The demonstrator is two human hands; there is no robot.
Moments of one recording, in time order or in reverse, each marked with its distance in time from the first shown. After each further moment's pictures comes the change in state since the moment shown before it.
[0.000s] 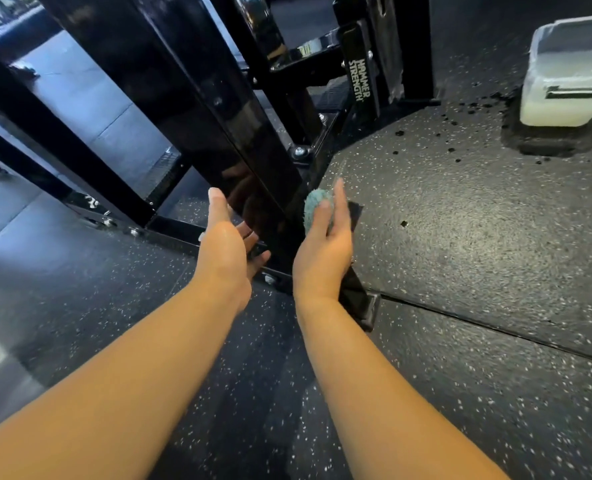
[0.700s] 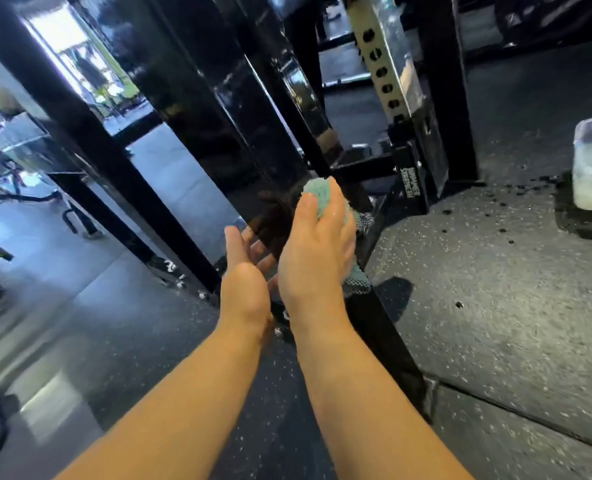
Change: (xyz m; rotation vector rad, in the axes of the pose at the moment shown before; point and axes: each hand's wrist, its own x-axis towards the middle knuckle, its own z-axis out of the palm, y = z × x) left_hand -0.011 0.083 -0.020 -0.121 -0.027 0.300; right_hand -0.016 -0.136 0.072 -0.163 -0.208 -0.130
